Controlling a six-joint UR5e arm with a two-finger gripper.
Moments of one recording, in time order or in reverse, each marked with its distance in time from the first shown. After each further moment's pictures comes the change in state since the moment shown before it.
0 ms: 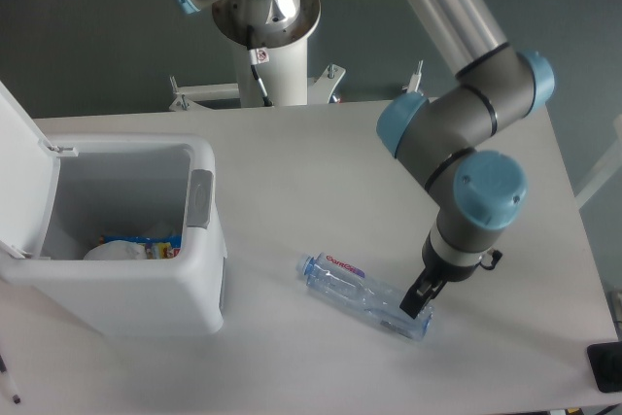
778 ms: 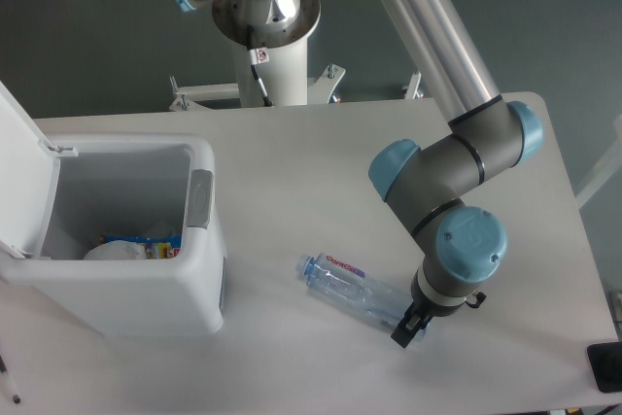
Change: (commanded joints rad) arm -0.041 -0.118 0.061 0.002 0.057 -0.026
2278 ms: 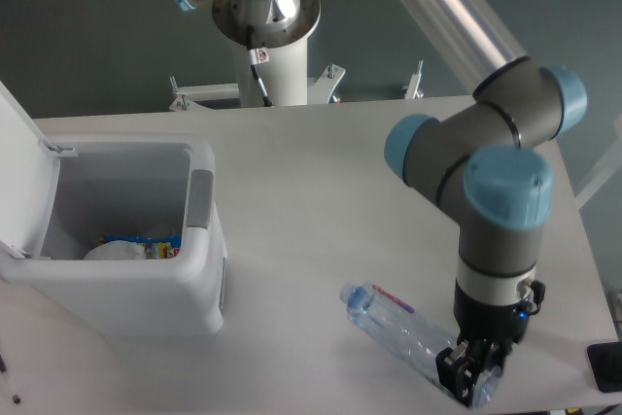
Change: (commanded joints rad) arm 0.005 0.130 0.284 0.314 -0.446 0.280
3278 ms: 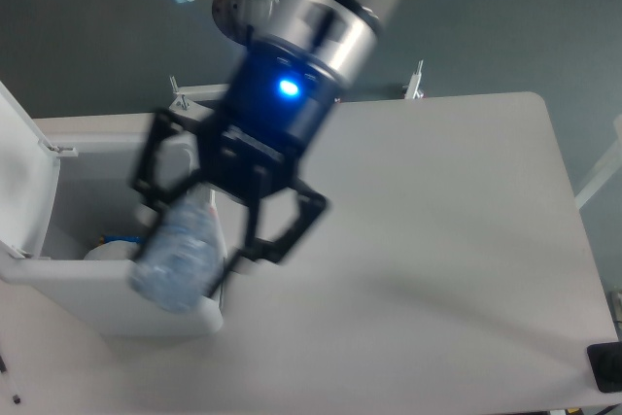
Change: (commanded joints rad) arm -0.196 0.391 -0.329 0.055 -0.436 0.331
